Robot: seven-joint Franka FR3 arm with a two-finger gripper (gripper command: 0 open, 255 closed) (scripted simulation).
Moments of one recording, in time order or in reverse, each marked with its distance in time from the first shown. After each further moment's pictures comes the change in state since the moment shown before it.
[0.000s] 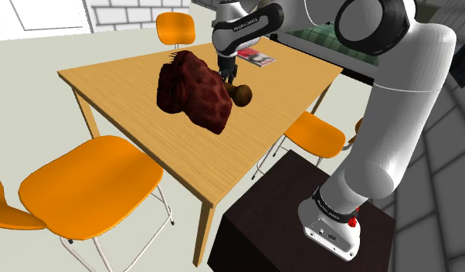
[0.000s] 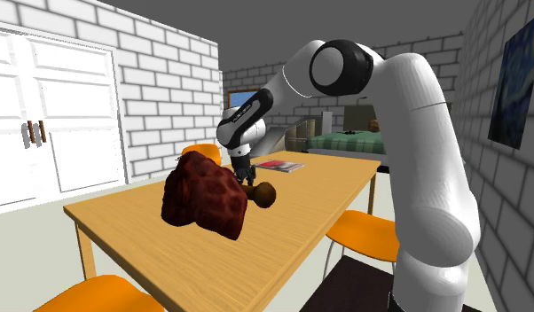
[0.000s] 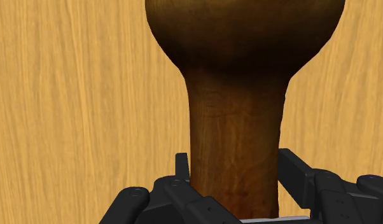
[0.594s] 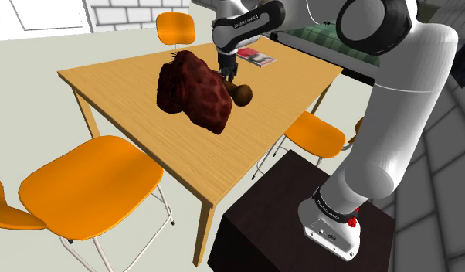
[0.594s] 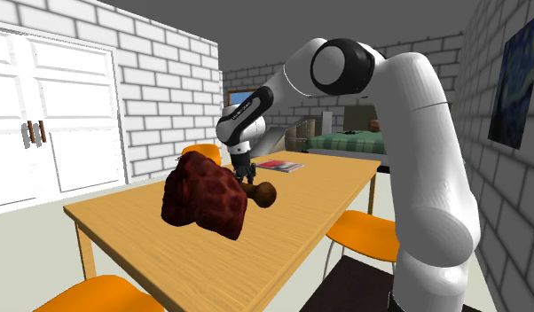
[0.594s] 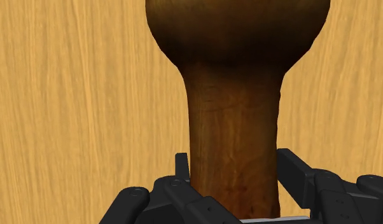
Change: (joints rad) arm 0.000 -0.009 0.000 0.013 0.001 -0.023 -0.003
